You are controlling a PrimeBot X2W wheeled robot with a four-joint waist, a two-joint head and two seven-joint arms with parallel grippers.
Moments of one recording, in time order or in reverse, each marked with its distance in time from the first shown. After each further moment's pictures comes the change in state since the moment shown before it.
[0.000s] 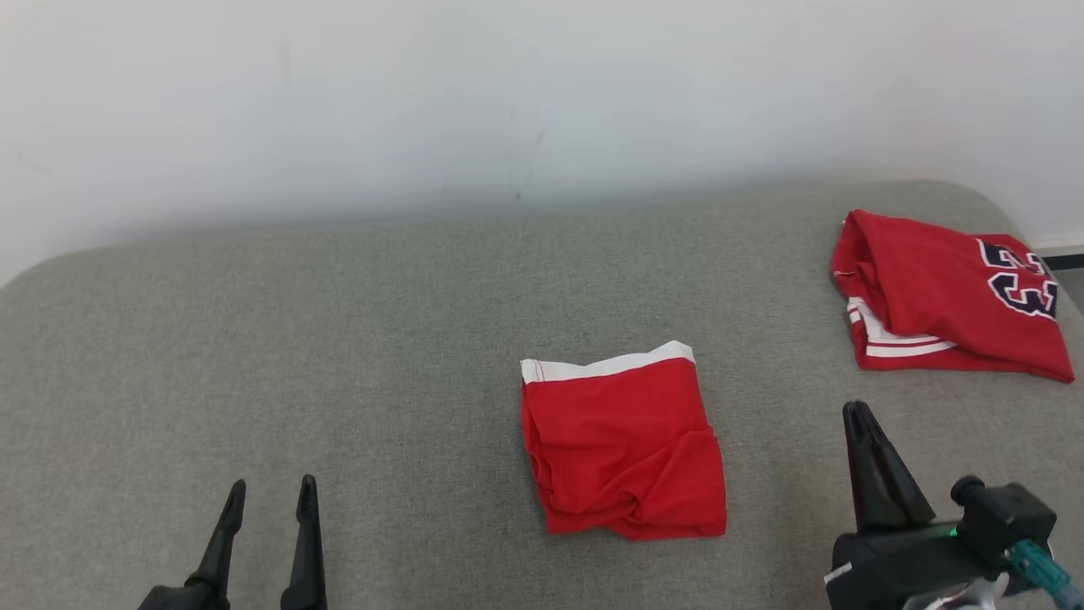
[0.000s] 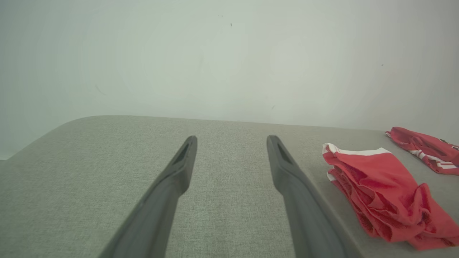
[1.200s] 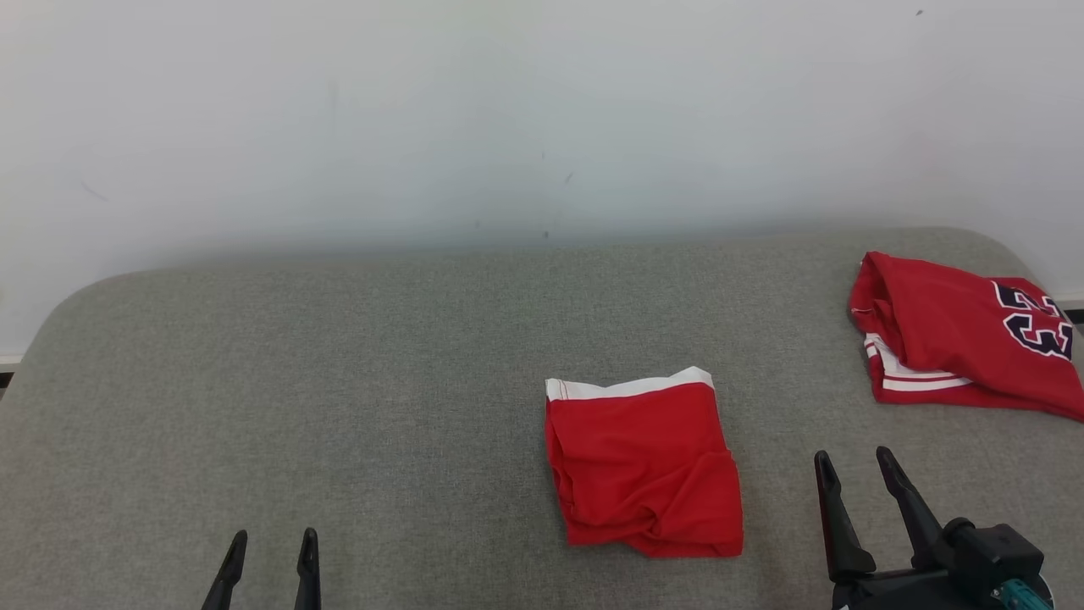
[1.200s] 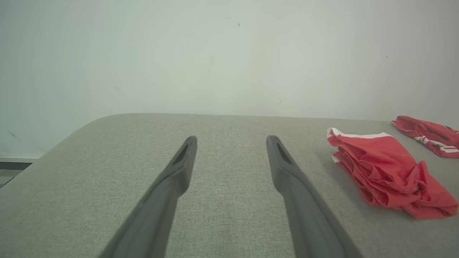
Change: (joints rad) left arm 0.104 0.040 -0.015 -0.031 0.008 0.000 0.000; right arm 0.086 0.021 -0.018 0.007 -0.050 0.000 0.000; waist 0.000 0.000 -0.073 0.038
